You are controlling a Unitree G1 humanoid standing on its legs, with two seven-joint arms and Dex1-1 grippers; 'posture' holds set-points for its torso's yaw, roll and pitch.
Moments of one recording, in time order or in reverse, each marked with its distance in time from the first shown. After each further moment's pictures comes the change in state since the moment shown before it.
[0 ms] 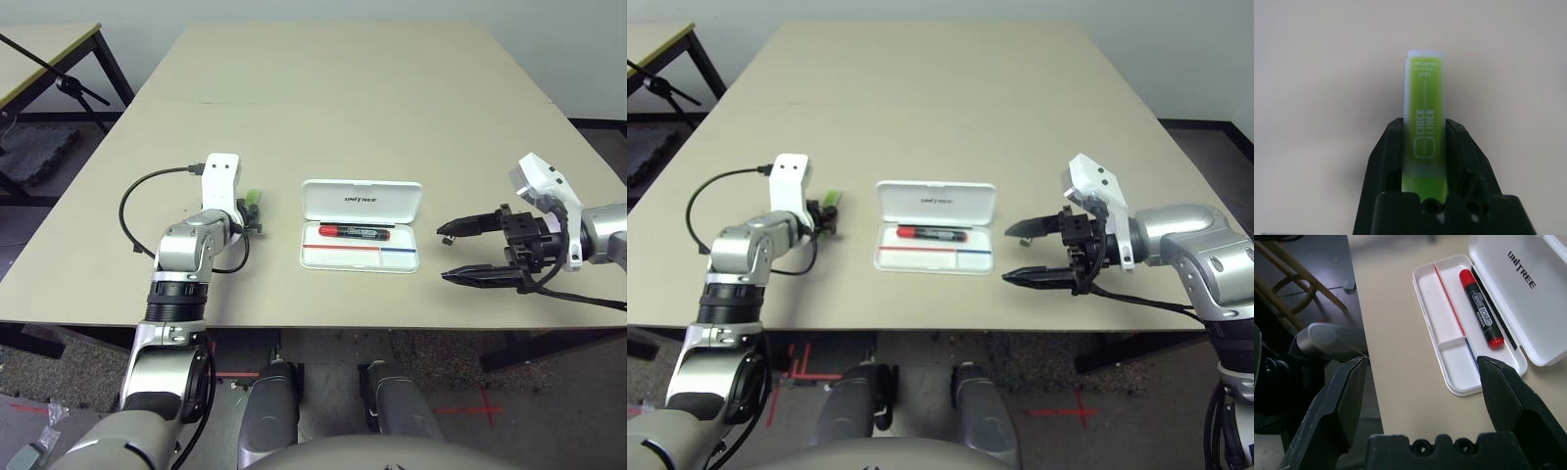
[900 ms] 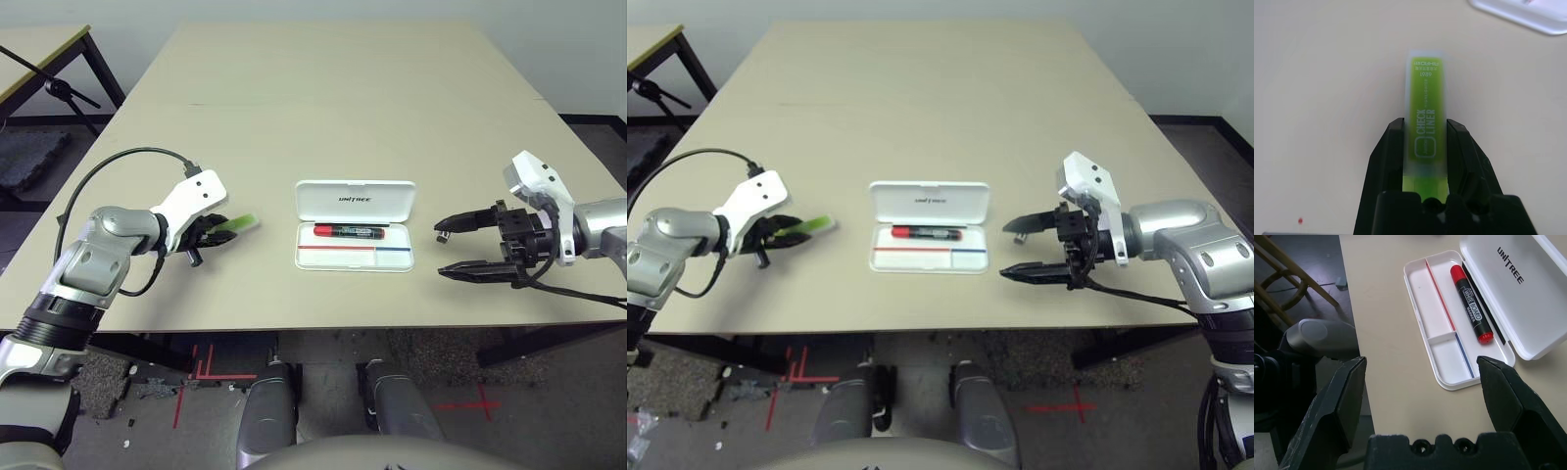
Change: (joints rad) left arm 0.086 0.467 -0.114 0.000 0.025 -0.586 -0.702; right arm -0.038 0.007 0.034 0.041 -0.031 -0.038 0.002
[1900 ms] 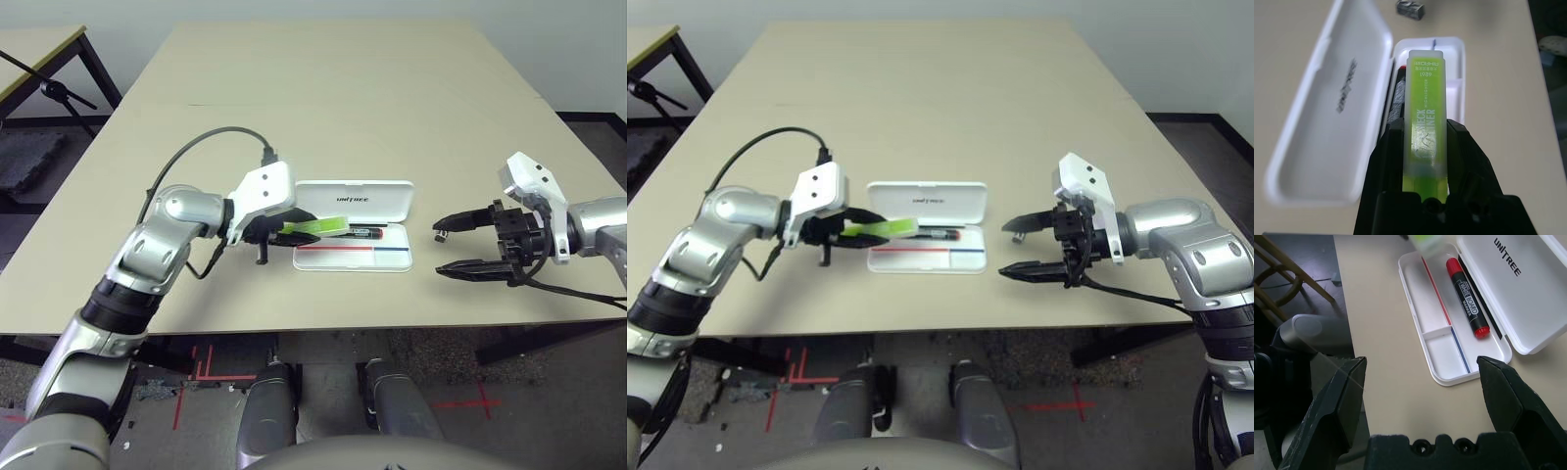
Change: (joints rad) left arm -0.176 -0.324 -0.164 -0.151 -0.047 0.012 -0.098; right arm -0.009 0.012 0.016 0.020 -0.042 -0.017 0.001
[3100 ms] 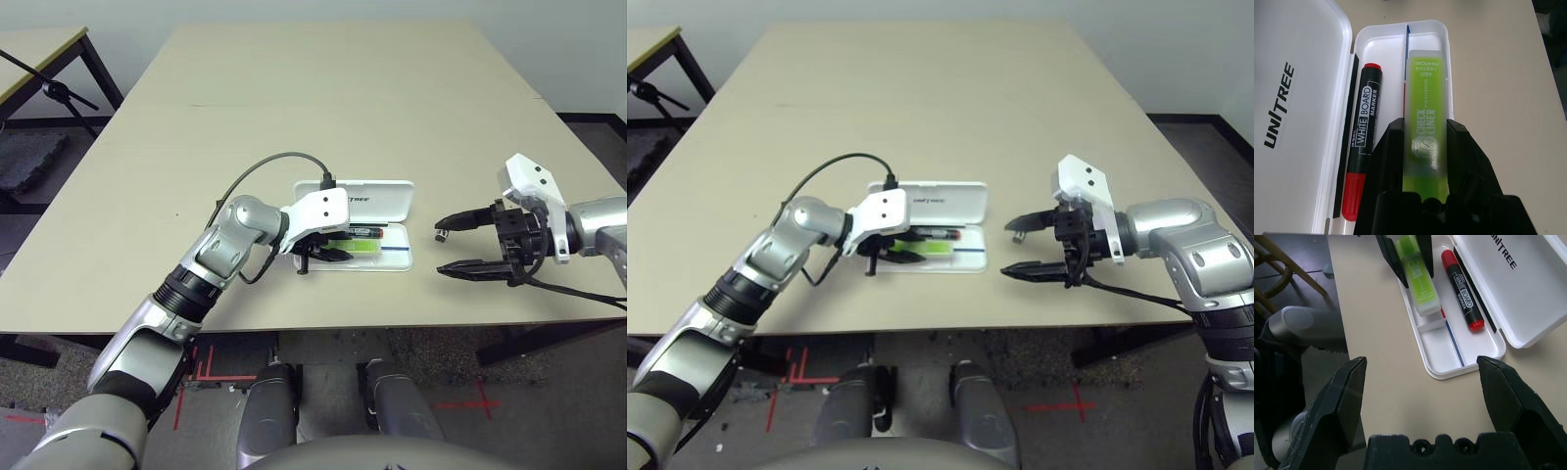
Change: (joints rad) left arm -0.053 -0.121 -0.122 0.189 0.144 -0.082 -0.011; right arm 0.001 0.000 0.010 0.003 -0.040 -0.023 -0.003
